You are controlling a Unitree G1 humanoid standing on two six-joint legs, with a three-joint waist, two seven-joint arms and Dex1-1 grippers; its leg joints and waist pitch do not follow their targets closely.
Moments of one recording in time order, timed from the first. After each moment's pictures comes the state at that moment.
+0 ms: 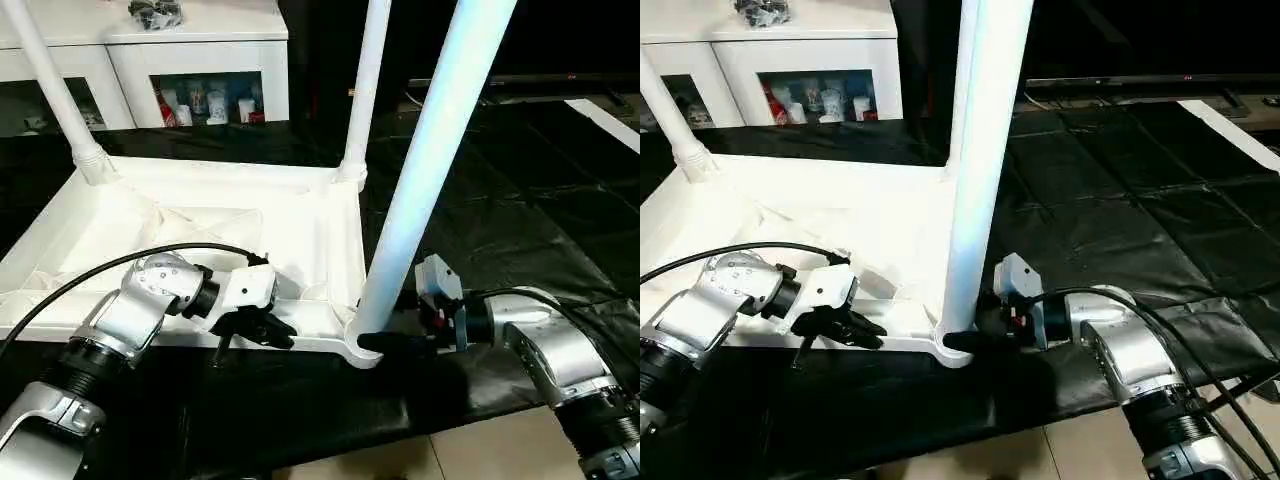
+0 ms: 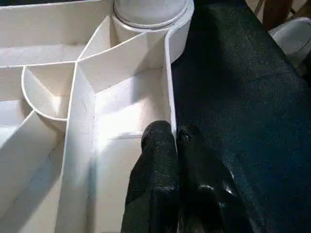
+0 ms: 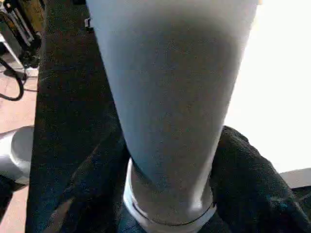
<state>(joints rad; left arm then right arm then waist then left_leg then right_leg) -0.53 0.57 -0.38 0.37 -0.03 0.04 -1.44 -0.35 -0.46 0.24 0.24 0.27 0.20 1.26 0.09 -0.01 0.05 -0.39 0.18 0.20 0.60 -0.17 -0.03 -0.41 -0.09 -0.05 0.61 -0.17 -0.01</state>
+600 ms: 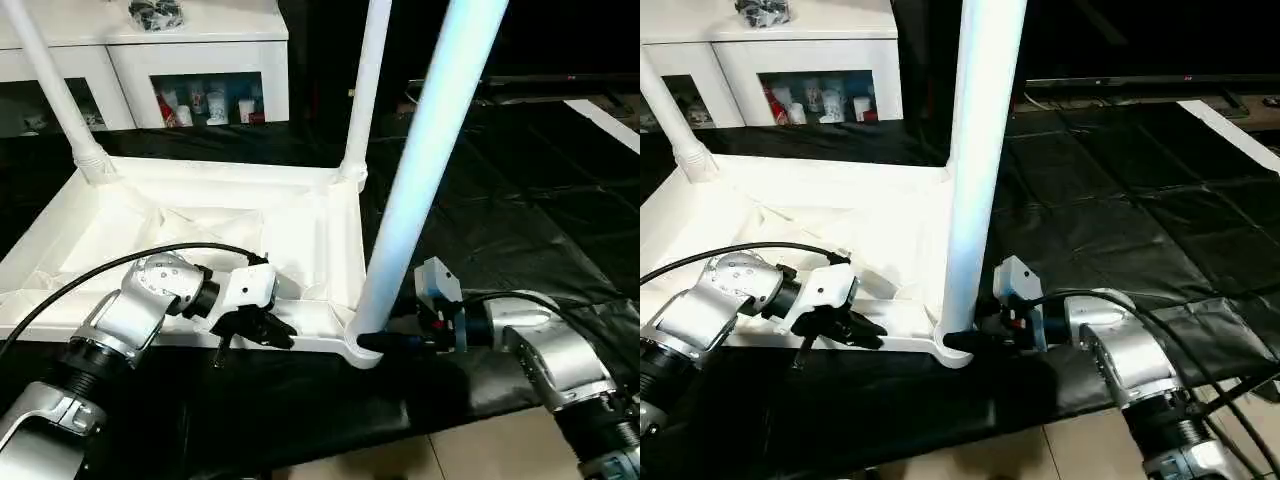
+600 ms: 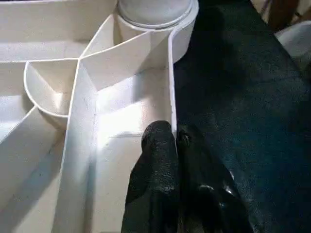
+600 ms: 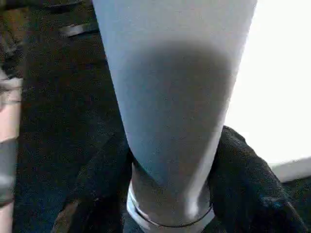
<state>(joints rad) -0.53 0.55 -0.36 0.38 -0.02 0.10 -1.39 -0.34 -0.41 0.23 0.26 0.25 0.22 1.17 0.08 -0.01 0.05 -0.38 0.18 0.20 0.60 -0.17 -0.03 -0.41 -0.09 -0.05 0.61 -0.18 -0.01</state>
